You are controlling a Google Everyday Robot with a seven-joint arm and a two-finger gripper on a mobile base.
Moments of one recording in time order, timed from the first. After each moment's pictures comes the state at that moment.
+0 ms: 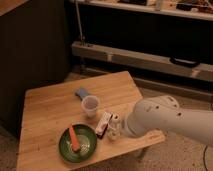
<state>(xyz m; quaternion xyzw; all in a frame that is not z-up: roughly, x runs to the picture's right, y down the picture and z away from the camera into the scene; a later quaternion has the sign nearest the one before) 0.072 0.184 0.620 -0.29 0.08 0.70 0.64</state>
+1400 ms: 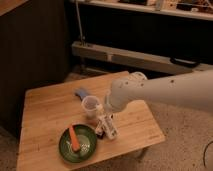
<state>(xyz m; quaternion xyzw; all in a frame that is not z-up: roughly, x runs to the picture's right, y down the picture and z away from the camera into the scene) -0.021 0.088 0.713 -0.27 0.07 0.69 0.67</state>
